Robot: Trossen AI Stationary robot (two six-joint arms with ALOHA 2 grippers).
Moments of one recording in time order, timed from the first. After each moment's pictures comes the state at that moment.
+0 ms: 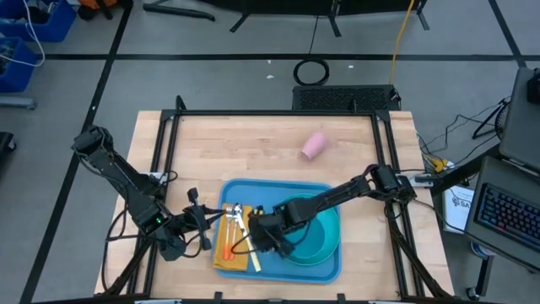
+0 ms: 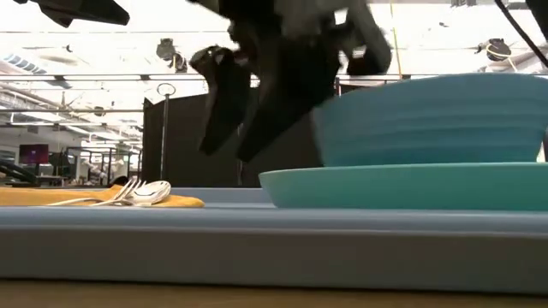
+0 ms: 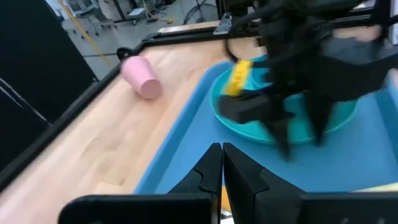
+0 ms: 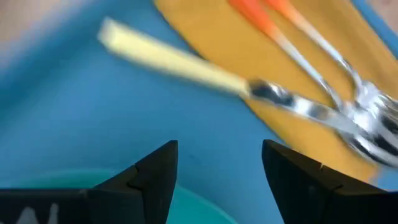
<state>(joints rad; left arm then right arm) -0.83 1.25 0.78 -0.34 -1.03 -0.56 0.31 2.16 1.73 -0.63 -0.08 -0.42</state>
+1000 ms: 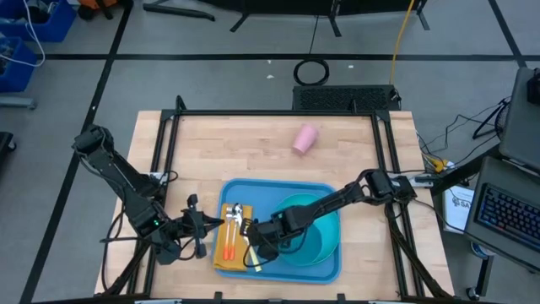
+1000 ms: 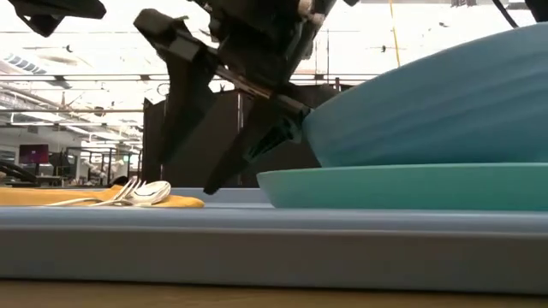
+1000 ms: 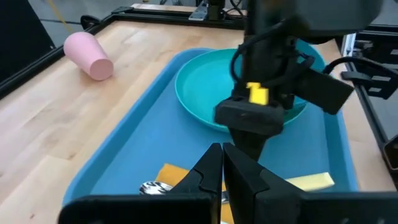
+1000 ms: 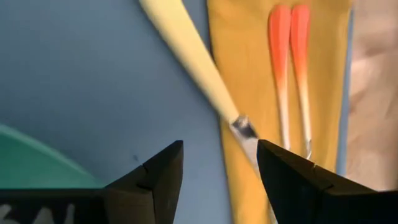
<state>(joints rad) -0.88 1.25 0.78 -0.34 -0.93 -0.75 0.34 2.23 1.73 -0.51 0.09 -1.07</state>
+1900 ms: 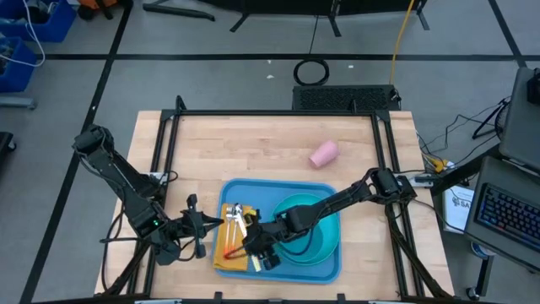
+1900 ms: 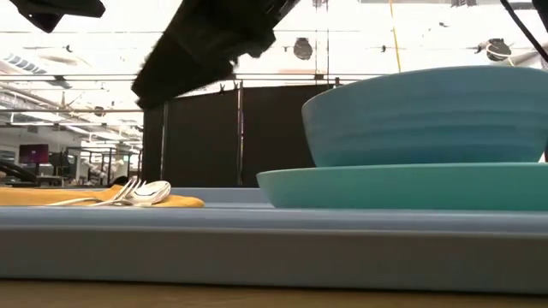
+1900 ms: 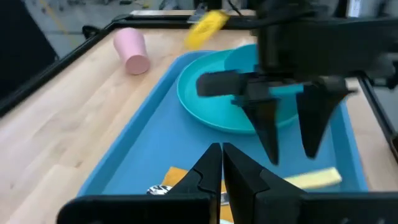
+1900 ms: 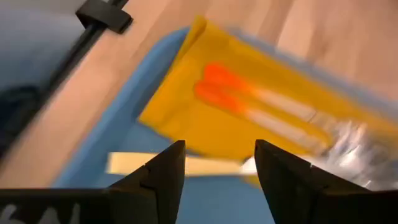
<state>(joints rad) -0.89 1.25 0.78 -0.34 -0.95 -0.70 0.36 2.18 1.74 -0.39 0.01 -0.10</state>
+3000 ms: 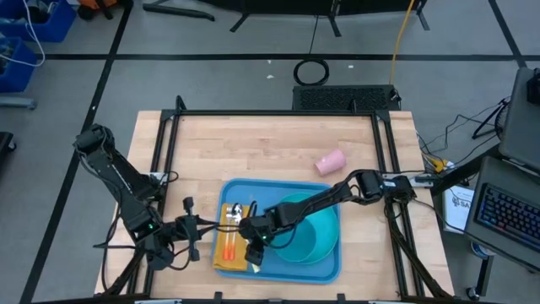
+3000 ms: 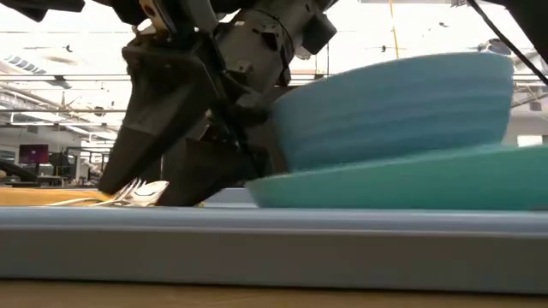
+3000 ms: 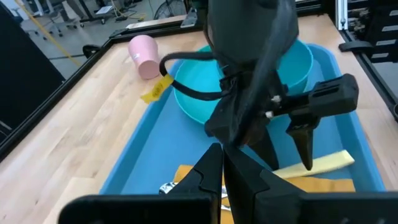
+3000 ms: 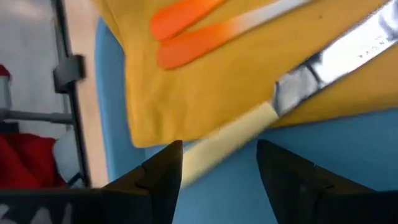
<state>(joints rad) -0.96 1.25 0.78 -0.40 -1.00 -0.63 0.28 2.34 1.78 -0.39 -0.26 0.72</state>
